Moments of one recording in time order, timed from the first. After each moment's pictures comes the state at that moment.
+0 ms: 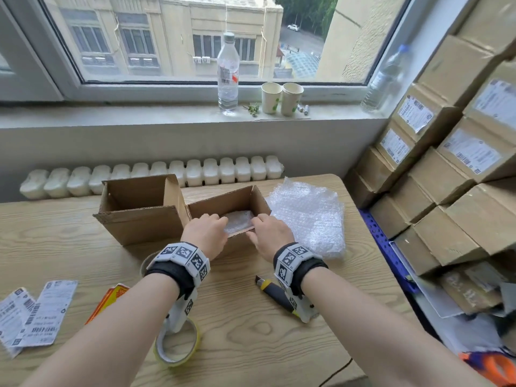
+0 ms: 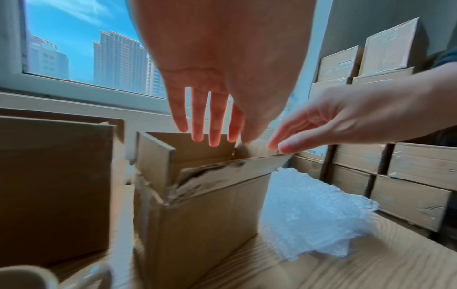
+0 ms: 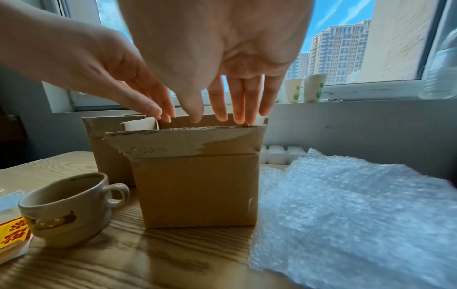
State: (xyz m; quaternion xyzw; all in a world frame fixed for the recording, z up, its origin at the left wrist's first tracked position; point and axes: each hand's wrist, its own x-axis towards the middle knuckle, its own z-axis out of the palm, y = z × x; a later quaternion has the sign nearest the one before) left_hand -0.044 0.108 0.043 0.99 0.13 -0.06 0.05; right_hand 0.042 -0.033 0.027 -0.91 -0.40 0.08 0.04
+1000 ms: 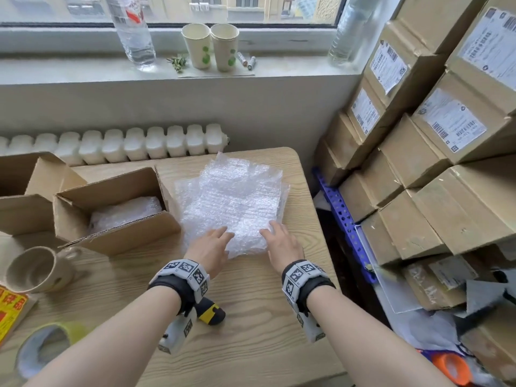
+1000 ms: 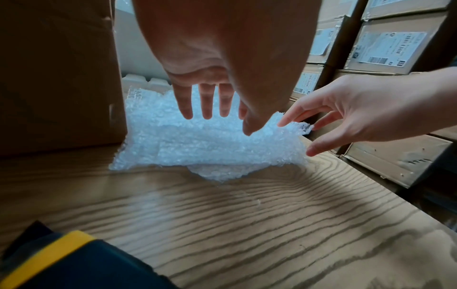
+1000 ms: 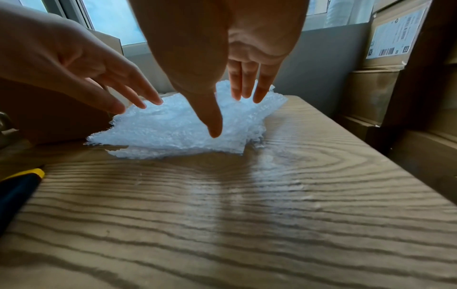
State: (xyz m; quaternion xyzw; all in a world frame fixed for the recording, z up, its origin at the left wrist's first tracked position) left_hand 0.079 -0.073 -0.055 0.96 0.11 -0.19 0.16; right_hand 0.176 -0.238 -0.062 -0.91 -0.37 0.17 0.04
